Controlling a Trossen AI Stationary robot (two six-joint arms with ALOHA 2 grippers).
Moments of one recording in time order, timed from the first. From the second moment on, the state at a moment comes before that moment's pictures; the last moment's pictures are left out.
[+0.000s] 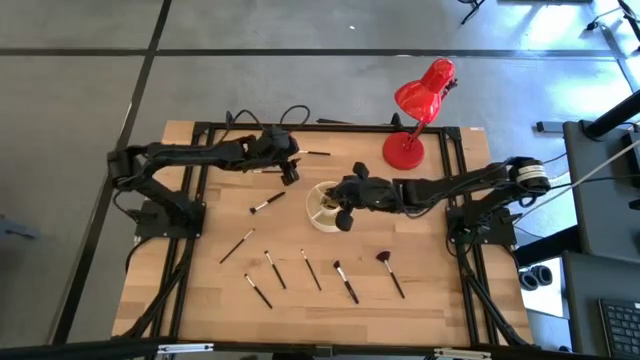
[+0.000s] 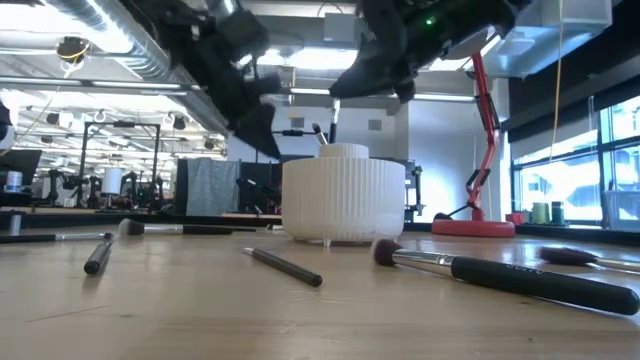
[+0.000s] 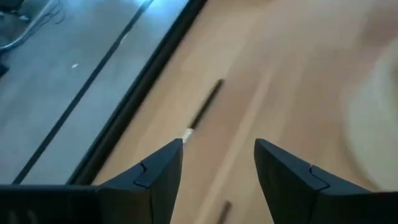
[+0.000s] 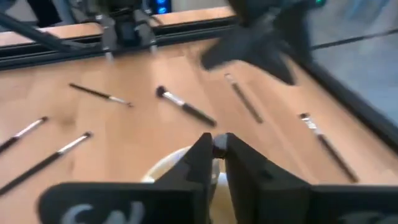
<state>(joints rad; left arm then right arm) 0.42 1.46 0.89 -0.17 -0.24 0.11 0.04 1.46 0.93 0.12 0.37 0.15</state>
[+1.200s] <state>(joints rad) 0.82 1.88 0.90 0.18 0.31 0.21 0.04 1.44 0.98 -0.01 0.27 0.22</state>
